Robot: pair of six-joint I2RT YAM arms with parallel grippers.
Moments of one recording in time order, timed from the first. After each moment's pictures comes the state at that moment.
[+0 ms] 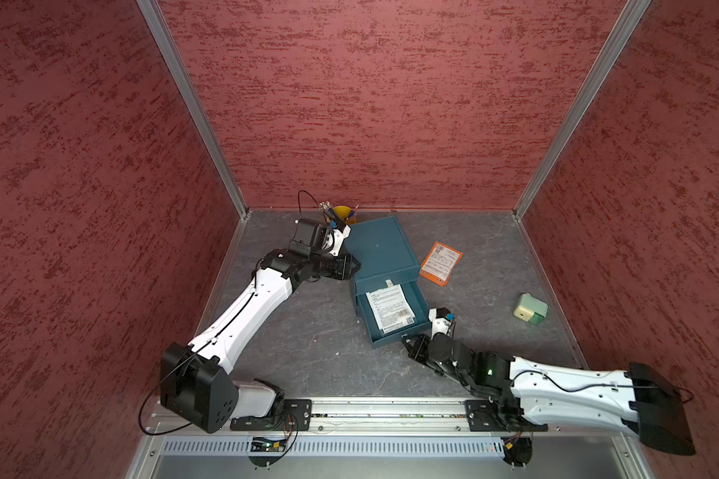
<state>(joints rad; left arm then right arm) -0.39 1.36 1.23 -0.68 0.36 -0.20 1.21 0.96 0.42 -0.08 0.33 1.39</state>
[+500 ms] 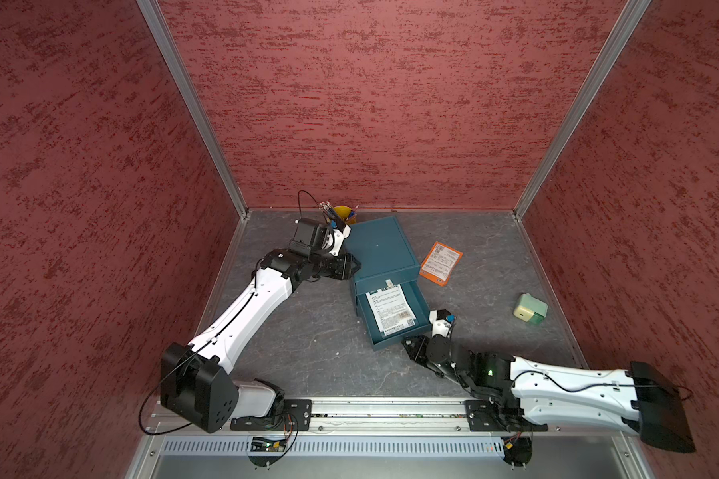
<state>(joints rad) -0.39 1.36 1.23 -0.68 0.36 -0.20 1.23 0.96 0.43 -0.14 0.35 1.41</state>
